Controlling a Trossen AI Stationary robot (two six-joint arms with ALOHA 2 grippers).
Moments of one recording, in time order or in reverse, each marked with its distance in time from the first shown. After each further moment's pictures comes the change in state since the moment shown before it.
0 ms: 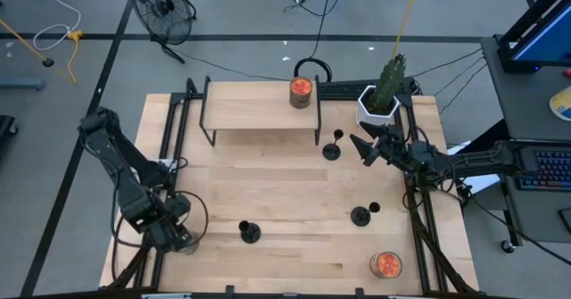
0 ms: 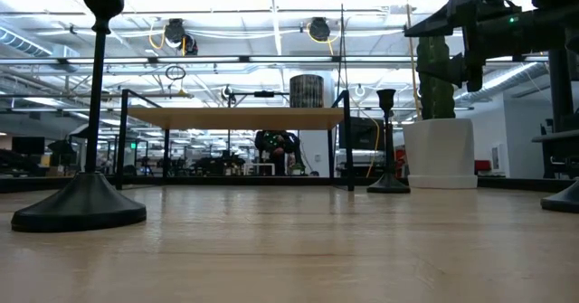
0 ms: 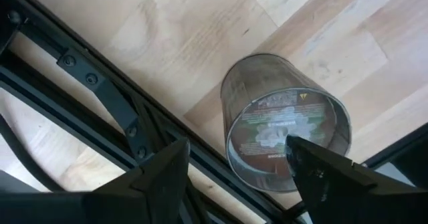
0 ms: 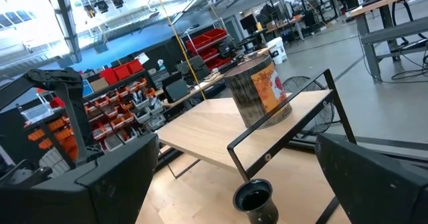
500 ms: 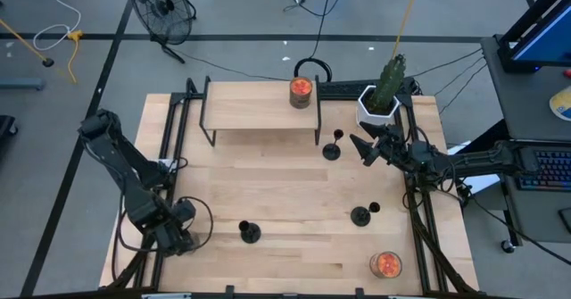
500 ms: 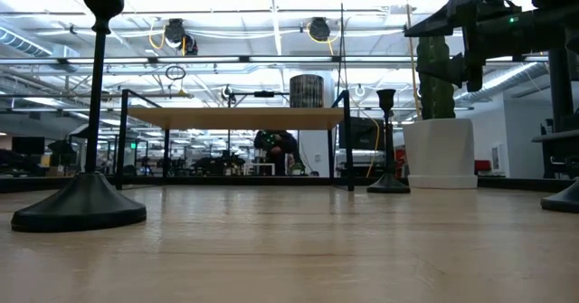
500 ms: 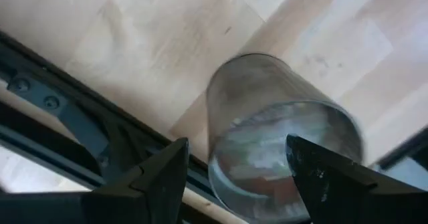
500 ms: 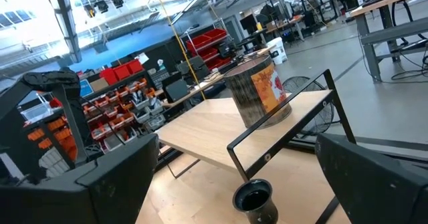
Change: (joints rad) left arm -0.001 0.028 -0.094 0.139 0.019 0.075; right arm 0.000 0.000 0.000 0.000 0.000 -0.001
